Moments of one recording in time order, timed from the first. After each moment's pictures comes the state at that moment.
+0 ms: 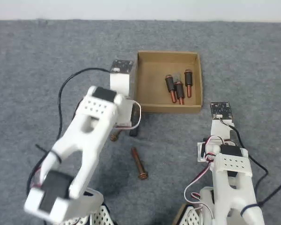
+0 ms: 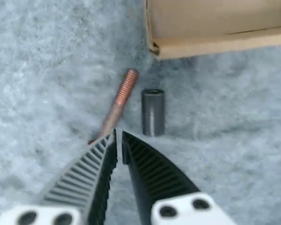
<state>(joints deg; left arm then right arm) 14.2 -9.3 31.2 70.7 18.2 3.3 -42.4 75.5 47.3 6.9</state>
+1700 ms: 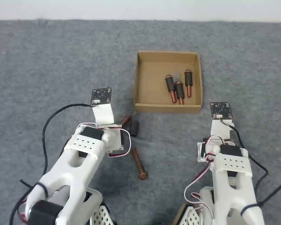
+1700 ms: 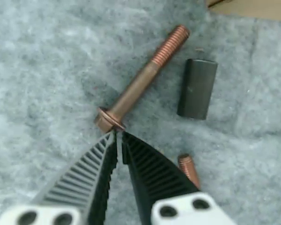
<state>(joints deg) 9.8 -26.1 65.3 48.7 25.7 3.3 -42.4 75.5 47.3 6.9</state>
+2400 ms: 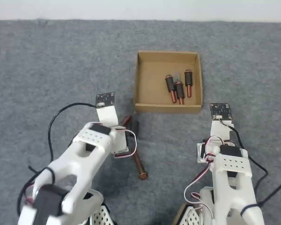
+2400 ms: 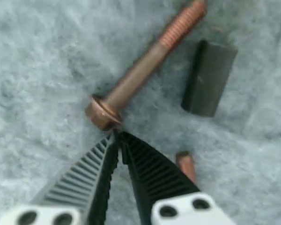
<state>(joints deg) 12.1 -13.8 60.6 49.1 32.5 3.3 -42.4 76.0 47.3 6.9</state>
